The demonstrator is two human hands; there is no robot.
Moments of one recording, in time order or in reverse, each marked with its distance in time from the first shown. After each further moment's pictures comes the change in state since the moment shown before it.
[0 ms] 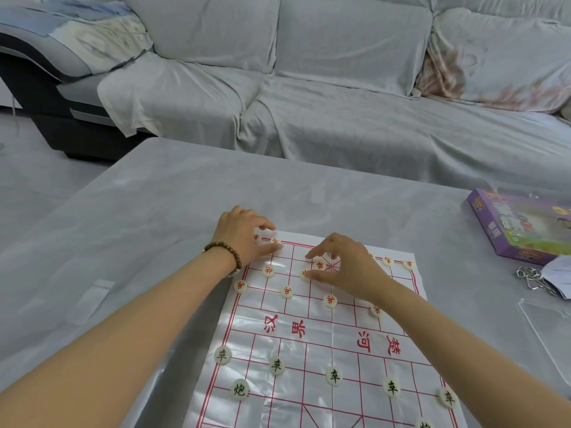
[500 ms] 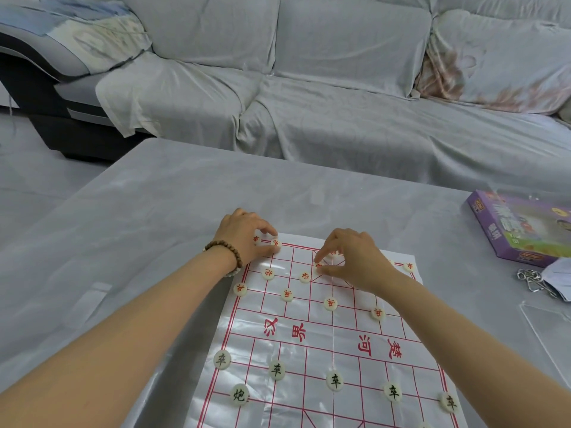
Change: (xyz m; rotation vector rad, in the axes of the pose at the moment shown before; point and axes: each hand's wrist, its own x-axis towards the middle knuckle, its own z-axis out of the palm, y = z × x) left_hand 0.004 -0.002 0.000 -0.068 -0.047 0.005; right_hand 0.010 0.005 -0.013 -0.206 -0.006 -0.032
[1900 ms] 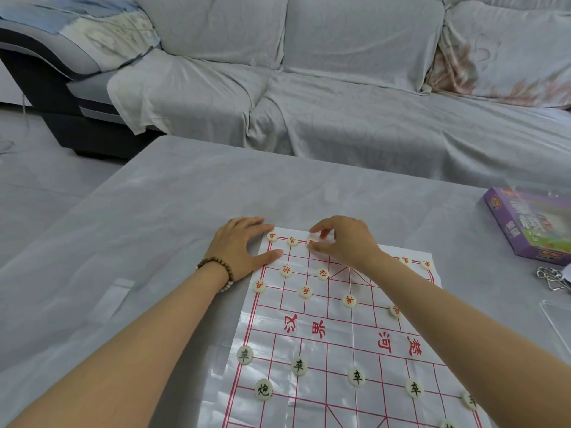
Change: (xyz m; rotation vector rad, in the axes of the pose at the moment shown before) left_hand -0.023 -0.042 0.017 -0.079 0.010 -0.048; right_hand 0.043 -0.023 0.011 0.089 0.047 0.121
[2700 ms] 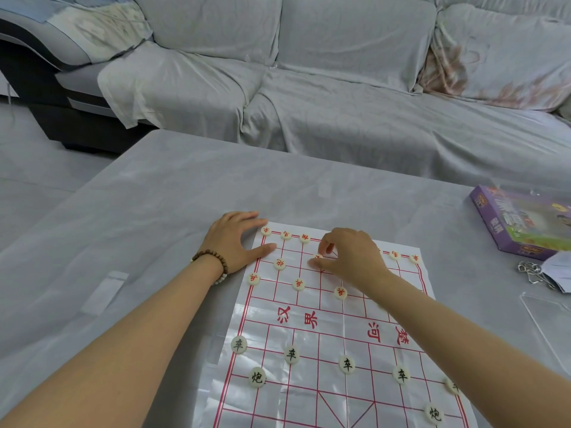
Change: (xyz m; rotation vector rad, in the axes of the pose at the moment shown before) left_hand 0.000 -0.001 0.000 -0.035 0.027 0.014; right_hand -0.040 0.001 0.000 -0.150 -0.025 0.012
